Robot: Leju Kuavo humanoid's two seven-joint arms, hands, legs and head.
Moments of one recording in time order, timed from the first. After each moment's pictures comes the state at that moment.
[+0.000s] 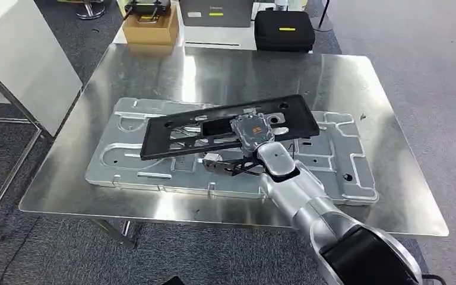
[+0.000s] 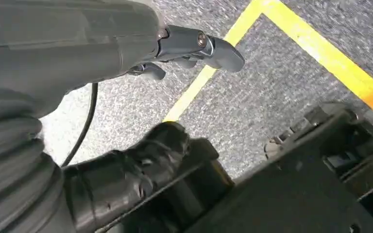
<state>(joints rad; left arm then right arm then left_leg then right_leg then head) -0.18 -0.16 0.48 -0.19 -1.09 -0.04 0.18 -0.99 0.25 0.56 -0.38 1.15 -0.28 -0.06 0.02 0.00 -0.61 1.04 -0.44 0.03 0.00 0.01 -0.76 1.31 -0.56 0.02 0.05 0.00</state>
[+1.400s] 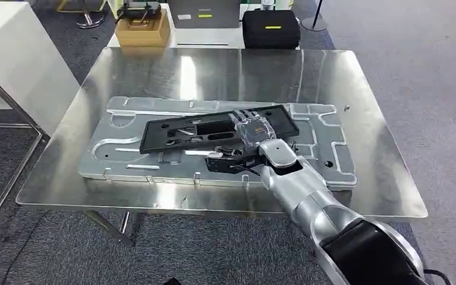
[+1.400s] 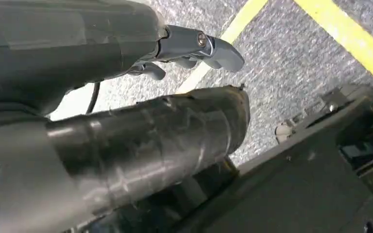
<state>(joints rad) -0.17 -0.17 0.53 -0.19 -1.06 -0.03 0.20 -1.04 0.27 0.52 -0.33 1.10 -0.15 -0.09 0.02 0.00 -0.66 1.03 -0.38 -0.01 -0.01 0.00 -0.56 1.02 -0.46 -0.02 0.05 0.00</state>
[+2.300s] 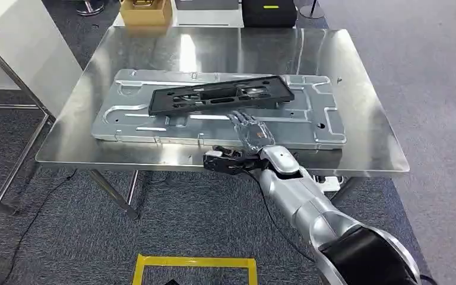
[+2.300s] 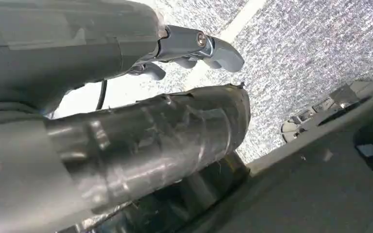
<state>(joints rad) -0.16 -0.17 0.55 -0.19 -1.07 -0.03 0.20 -0.98 0.27 0.45 -0.34 0.93 -0.25 -0.19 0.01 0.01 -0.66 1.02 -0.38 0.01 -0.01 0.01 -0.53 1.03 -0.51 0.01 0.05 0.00</state>
